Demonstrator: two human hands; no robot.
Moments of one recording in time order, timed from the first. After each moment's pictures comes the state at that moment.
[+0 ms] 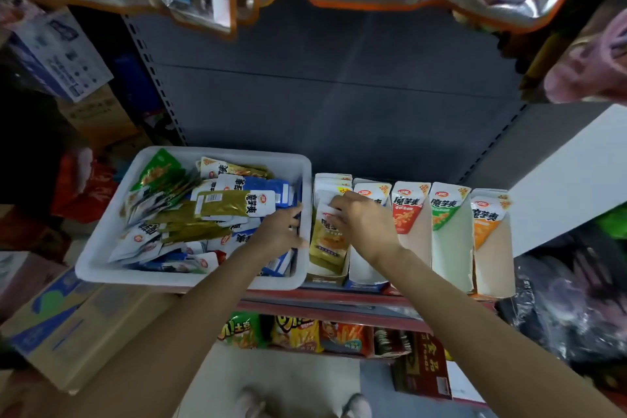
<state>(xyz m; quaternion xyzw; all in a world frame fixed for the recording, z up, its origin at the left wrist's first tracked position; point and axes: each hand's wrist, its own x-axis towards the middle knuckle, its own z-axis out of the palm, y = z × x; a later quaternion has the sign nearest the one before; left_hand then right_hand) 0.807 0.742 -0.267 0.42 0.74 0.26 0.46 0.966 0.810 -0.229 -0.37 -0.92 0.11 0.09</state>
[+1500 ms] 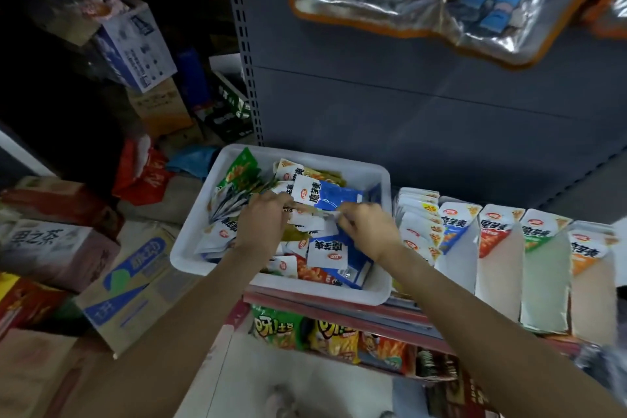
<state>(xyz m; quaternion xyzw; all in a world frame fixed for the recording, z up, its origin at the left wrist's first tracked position) 0.677 0.675 -0.265 0.51 0.84 0.17 0.04 0.842 0.782 -0.251 -0.34 -0.92 0.17 0.03</state>
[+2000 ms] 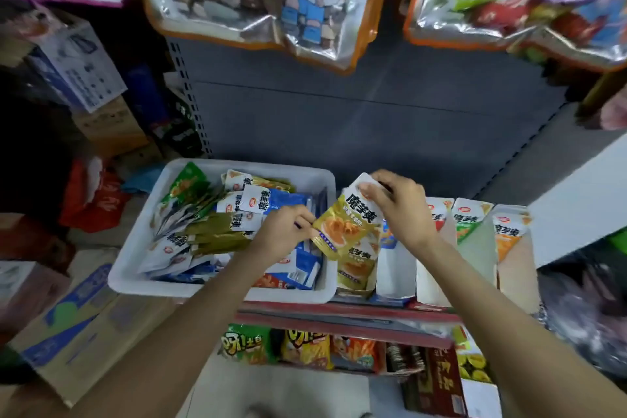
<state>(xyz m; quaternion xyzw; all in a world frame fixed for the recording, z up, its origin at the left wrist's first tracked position) 0.765 0.726 -0.241 0.51 0.74 0.29 0.33 0.945 0.816 -0.184 -0.39 -0.83 0.29 0.29</state>
